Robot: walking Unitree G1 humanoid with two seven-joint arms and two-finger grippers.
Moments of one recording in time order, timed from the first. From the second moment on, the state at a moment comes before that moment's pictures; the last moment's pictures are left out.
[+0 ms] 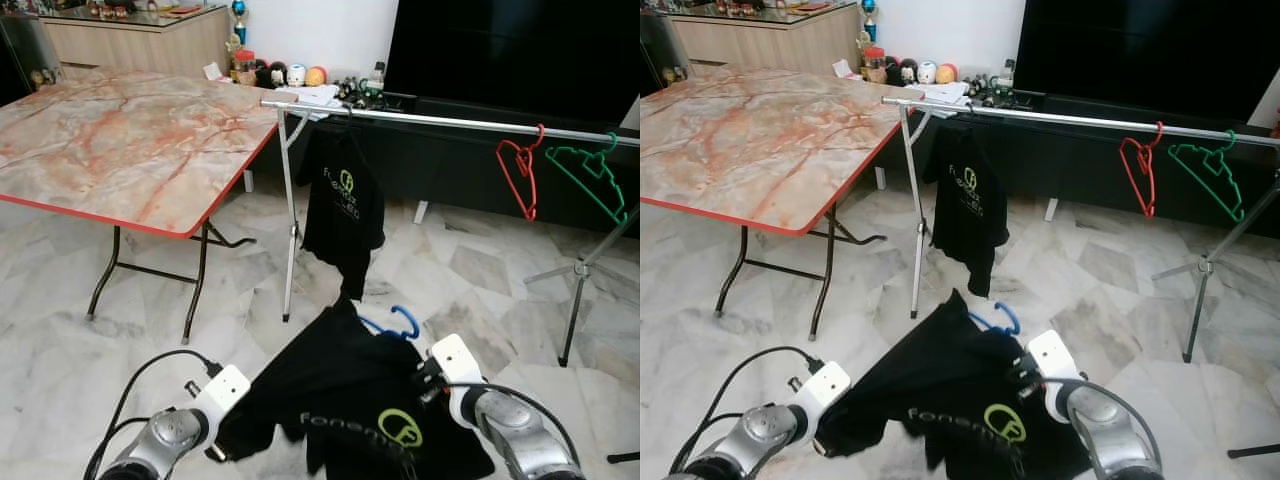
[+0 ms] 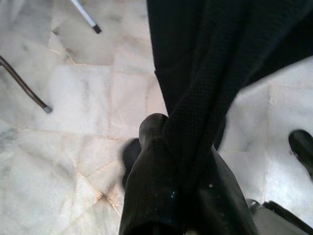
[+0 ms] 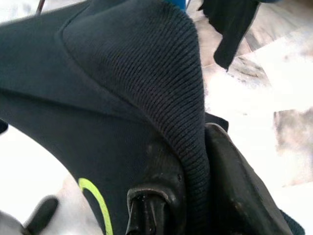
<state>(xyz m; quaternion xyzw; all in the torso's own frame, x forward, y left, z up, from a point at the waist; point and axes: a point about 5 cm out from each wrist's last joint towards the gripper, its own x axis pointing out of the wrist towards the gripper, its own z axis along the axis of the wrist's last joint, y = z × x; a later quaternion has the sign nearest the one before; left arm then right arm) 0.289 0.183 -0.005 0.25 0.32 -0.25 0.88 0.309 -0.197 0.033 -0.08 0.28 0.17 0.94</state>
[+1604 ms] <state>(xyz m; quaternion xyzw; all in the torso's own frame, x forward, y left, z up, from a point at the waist) 0.304 0.171 0.022 0.14 0.21 -0.27 0.93 0.297 -0.202 0.046 -0.21 0.27 0.45 0.82</state>
